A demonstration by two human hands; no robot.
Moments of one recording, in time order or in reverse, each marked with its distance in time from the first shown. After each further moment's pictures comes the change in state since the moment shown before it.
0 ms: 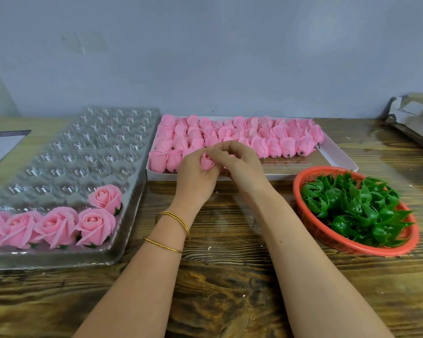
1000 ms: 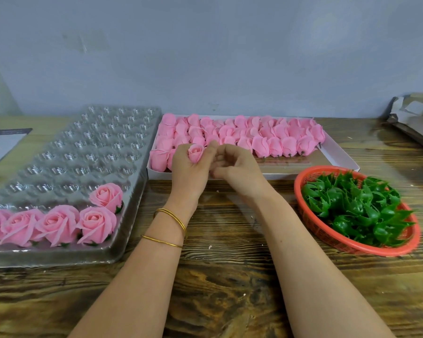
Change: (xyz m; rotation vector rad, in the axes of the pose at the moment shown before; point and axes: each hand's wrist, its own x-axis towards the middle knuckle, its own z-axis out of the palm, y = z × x) left_hand 0.005 -0.004 0.000 -0.289 0.192 -0.219; right_hand 0.000 0.006 0.000 -0.084 -0.101 -0.013
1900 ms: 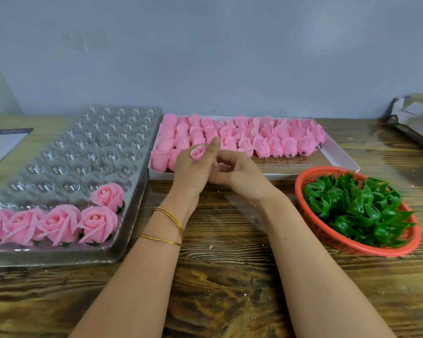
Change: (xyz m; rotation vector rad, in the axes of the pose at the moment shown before) left_hand -0.002 0.008 -0.002 -0.064 -0.164 -0.039; right_hand -0.008 -0.003 -0.006 0.038 -0.224 -0.019
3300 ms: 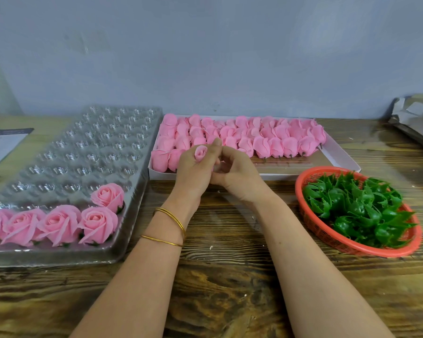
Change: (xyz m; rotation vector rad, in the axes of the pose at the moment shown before) left_hand 0.000 -0.001 0.003 -0.002 0.034 -0.049; right_hand 0.008 0.007 0.005 -0.122 0.134 -0.017
